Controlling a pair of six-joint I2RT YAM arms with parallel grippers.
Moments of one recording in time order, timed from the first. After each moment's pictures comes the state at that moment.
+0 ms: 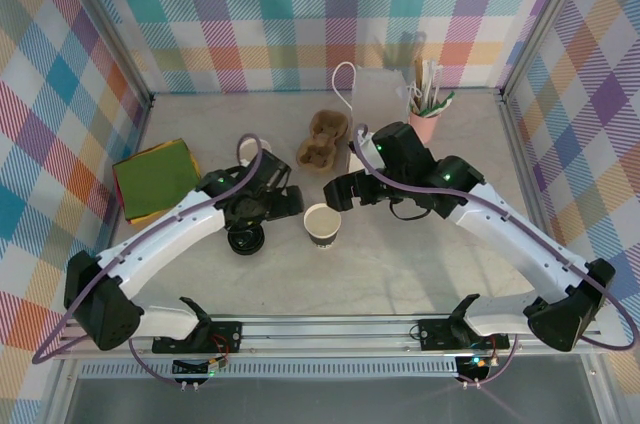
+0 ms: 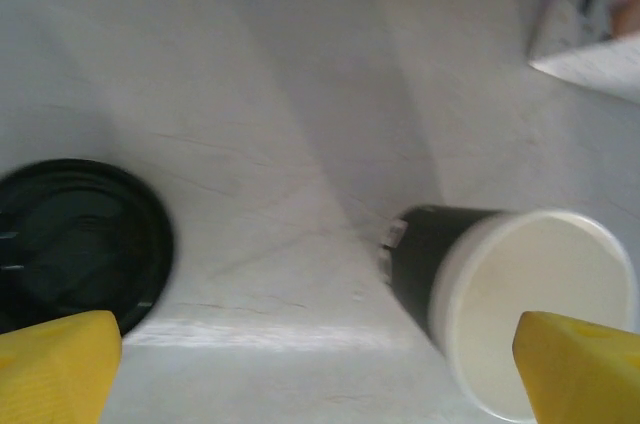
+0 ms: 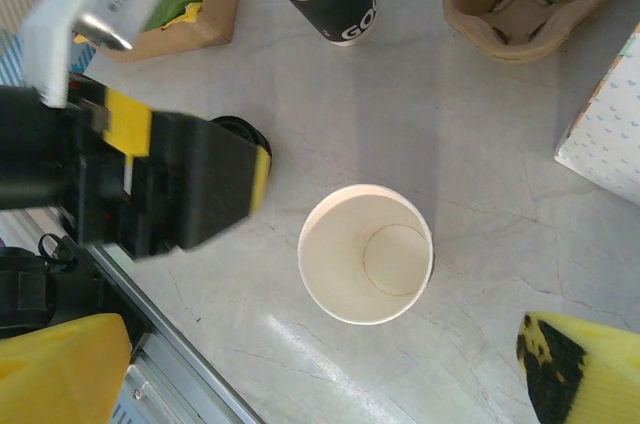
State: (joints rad) left arm -0.66 1.30 1.15 -0.97 -0.16 -0.84; right arm 0.77 1.28 1.36 -0.85 -0.20 0.36
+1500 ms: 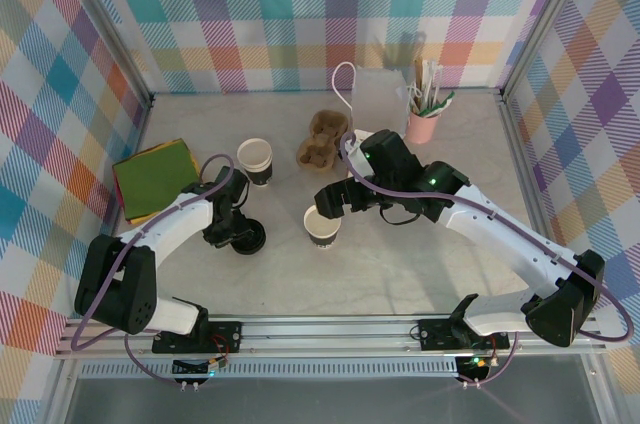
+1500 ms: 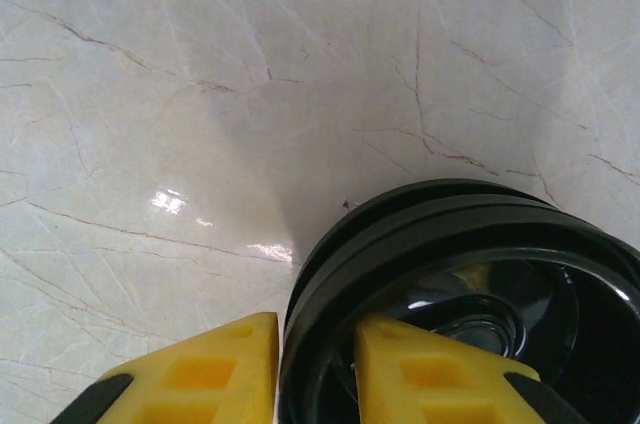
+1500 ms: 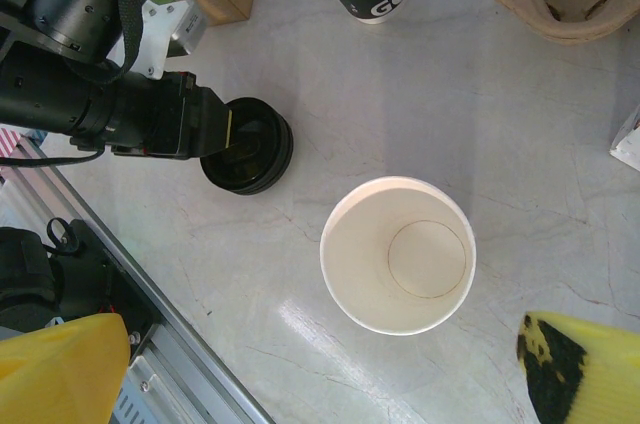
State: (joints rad) left arm -0.31 1.40 0.83 -0.86 -0.10 -0.78; right arm 0.81 1.31 1.30 -0.78 -0.22 0.38
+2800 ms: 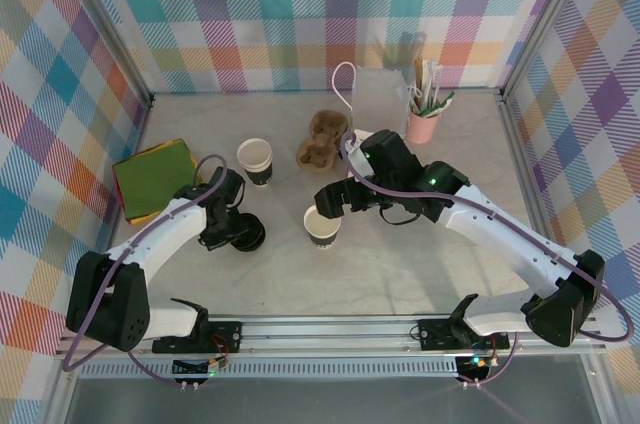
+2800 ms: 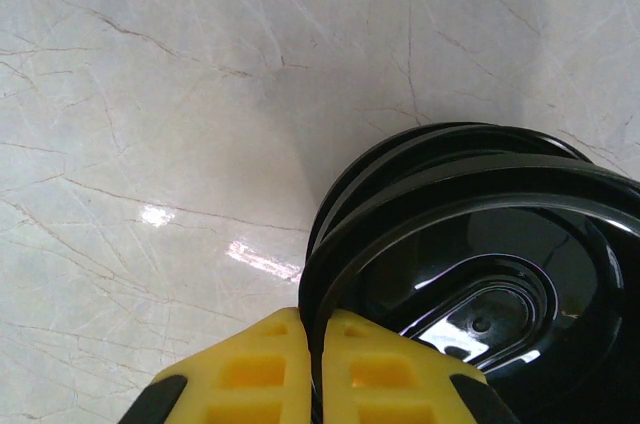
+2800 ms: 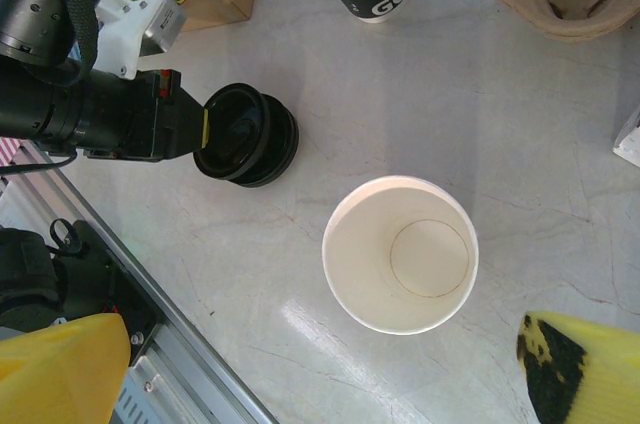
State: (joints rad) left arm -0.30 1.31 0.82 -0.91 -0.09 -0.78; right arm 0.81 1.31 1.30 -0.78 -0.22 0.38
